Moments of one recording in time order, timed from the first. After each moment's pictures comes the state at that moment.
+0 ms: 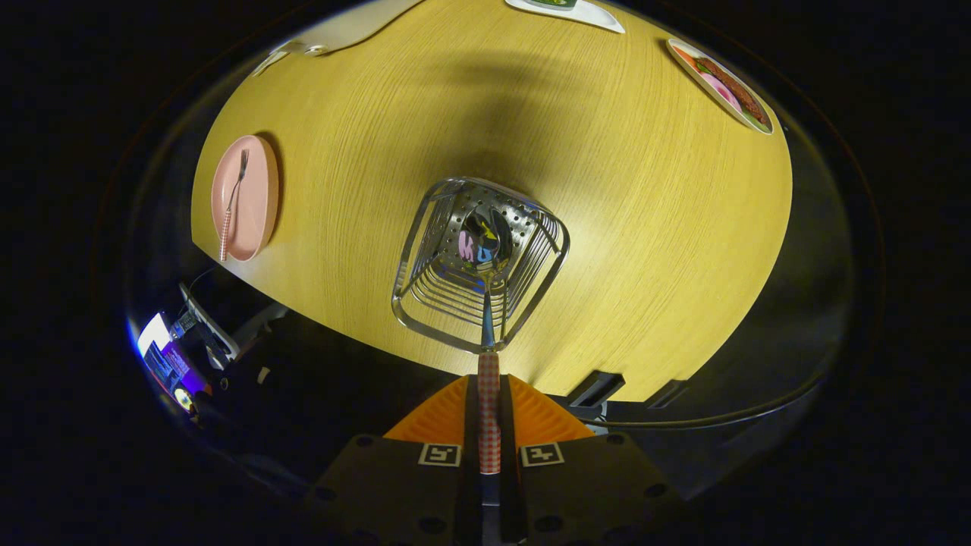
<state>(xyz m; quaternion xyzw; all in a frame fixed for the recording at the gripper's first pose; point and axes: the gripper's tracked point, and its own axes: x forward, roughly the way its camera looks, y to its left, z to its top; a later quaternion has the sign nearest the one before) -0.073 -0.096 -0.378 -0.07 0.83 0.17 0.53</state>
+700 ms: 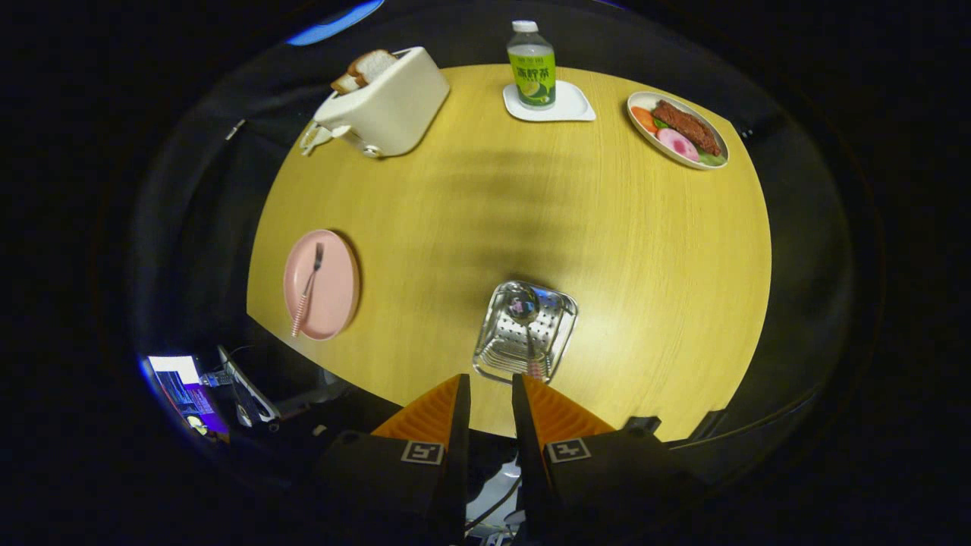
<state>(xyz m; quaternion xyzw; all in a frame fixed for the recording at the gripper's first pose) -0.028 -0.039 -0.308 0.07 0.67 0.19 0.72</state>
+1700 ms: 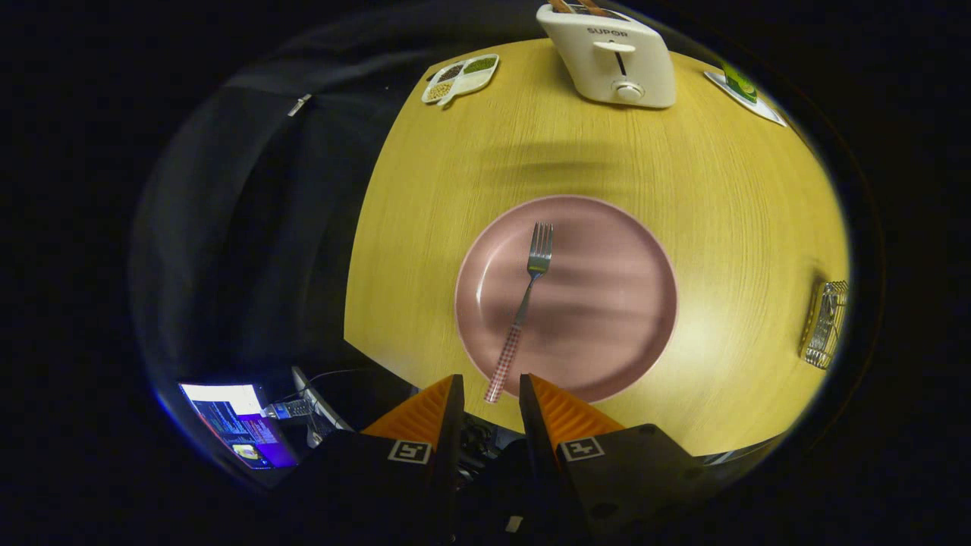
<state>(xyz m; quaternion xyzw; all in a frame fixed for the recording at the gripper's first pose) -0.085 0.314 -0.349 0.16 0.68 0.26 0.67</state>
